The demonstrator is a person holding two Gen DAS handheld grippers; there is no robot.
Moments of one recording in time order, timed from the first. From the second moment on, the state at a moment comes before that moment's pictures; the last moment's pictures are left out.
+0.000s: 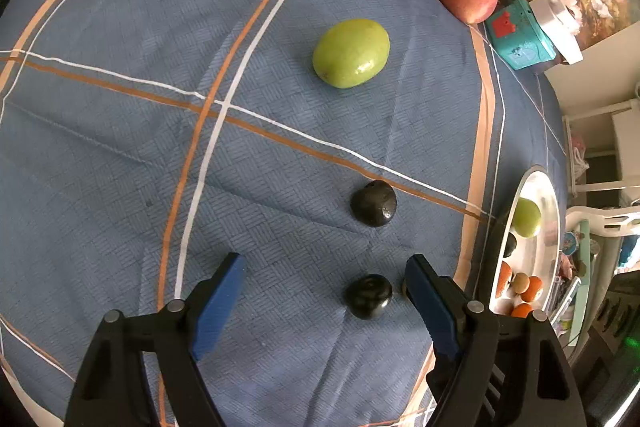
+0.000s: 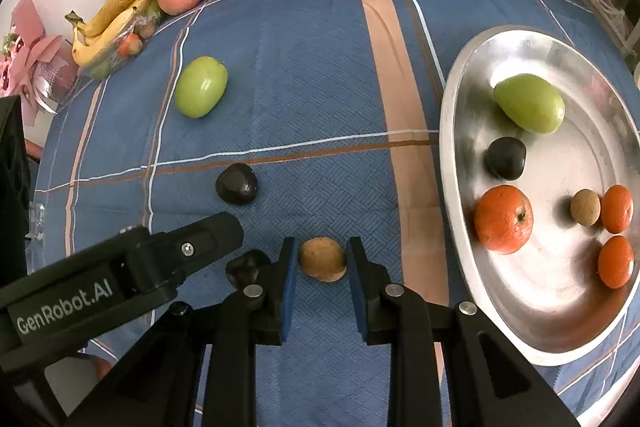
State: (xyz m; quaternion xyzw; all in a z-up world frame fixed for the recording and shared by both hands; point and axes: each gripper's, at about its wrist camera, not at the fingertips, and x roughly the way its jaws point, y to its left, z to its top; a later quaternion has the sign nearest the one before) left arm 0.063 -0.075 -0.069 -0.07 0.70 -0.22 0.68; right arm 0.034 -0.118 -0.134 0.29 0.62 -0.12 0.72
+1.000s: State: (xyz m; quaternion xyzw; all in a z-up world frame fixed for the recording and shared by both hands) left arm 0.049 -0.097 -0.067 -0.05 0.70 -0.25 0.66; right arm 0.024 -0.128 -0.133 0.28 0.63 -0.13 0.71
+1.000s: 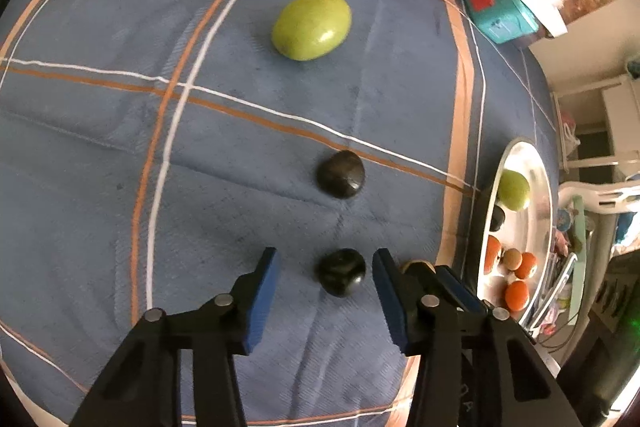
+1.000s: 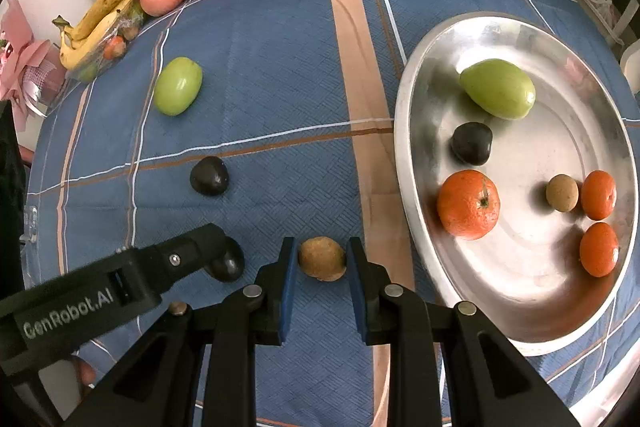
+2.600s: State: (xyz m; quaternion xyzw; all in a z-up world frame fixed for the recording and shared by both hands) left arm -0.015 -0.175 0.006 0.01 0.60 -0.40 0.69; right arm -0.071 -0.259 -0.066 0.37 0.49 -0.31 0.73
